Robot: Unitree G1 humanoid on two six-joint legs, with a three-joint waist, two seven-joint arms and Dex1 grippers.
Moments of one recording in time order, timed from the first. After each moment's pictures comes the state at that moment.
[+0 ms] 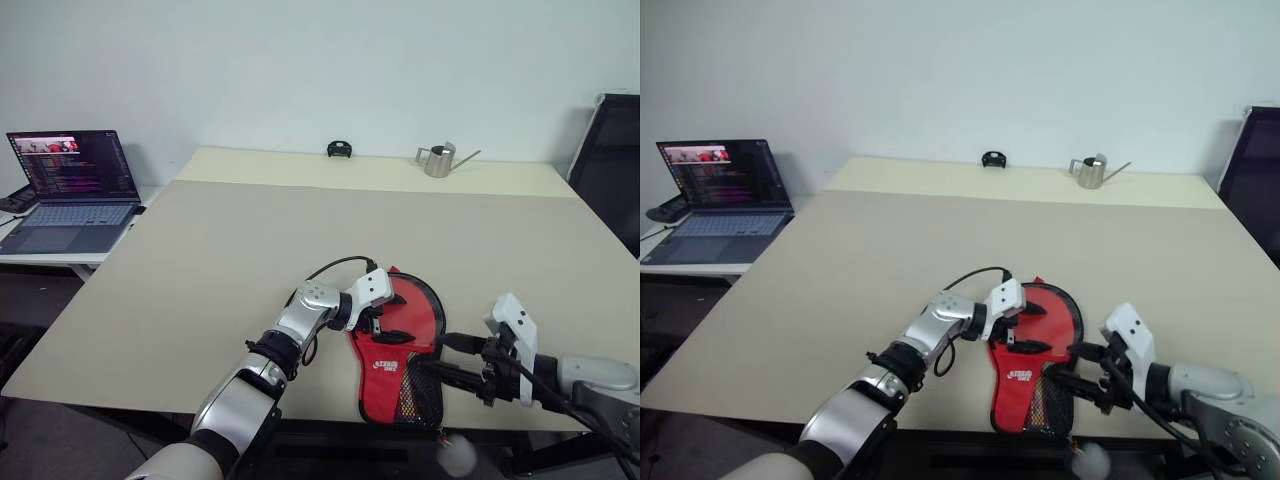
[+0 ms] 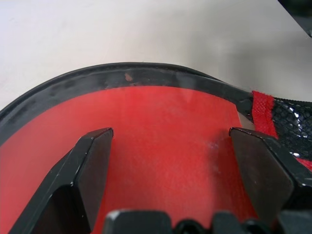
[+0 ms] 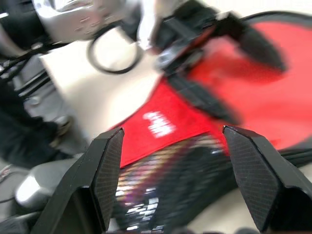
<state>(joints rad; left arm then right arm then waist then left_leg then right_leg) -0.81 0.11 -0.35 0.83 0.02 -0.10 -1.11 0.01 -0.83 -0.18 -0.64 0.89 0.94 0.58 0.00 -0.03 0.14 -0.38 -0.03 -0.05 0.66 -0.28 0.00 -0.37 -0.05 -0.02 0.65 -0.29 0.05</state>
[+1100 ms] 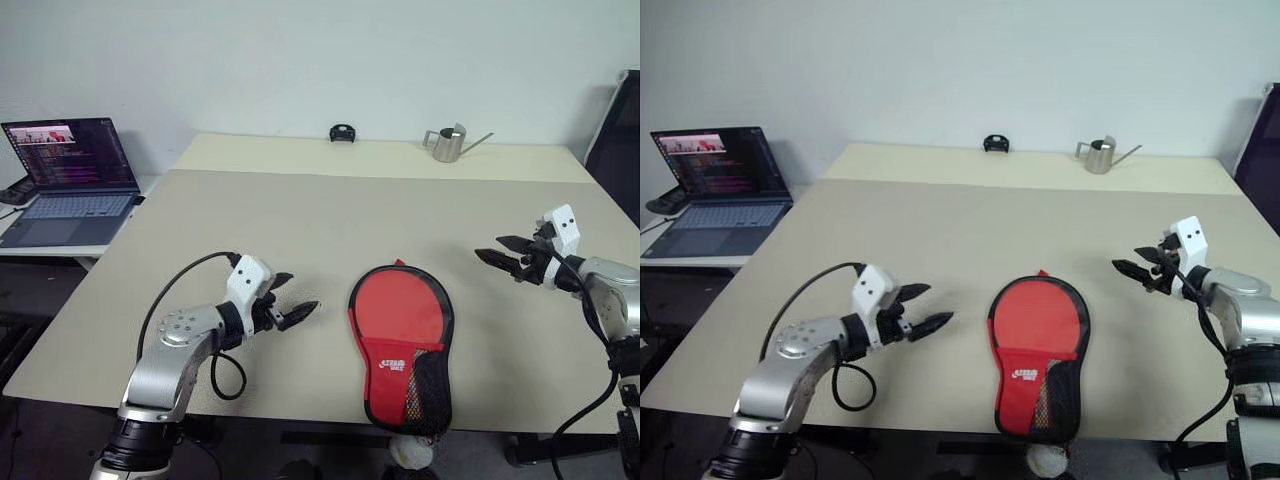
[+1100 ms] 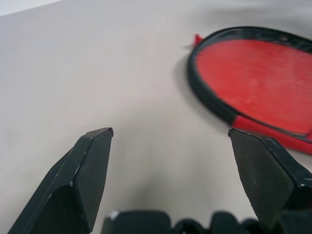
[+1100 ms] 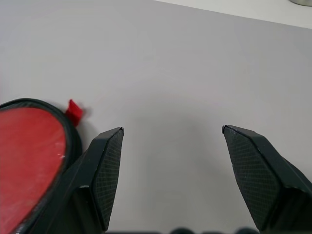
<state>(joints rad) -0.26 0.49 0.04 -0.23 -0.23 0.53 -0.77 -0.64 -0.78 -0.11 0.51 0.38 0.39 0.88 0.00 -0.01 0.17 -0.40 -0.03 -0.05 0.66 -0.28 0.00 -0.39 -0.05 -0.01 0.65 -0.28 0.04</state>
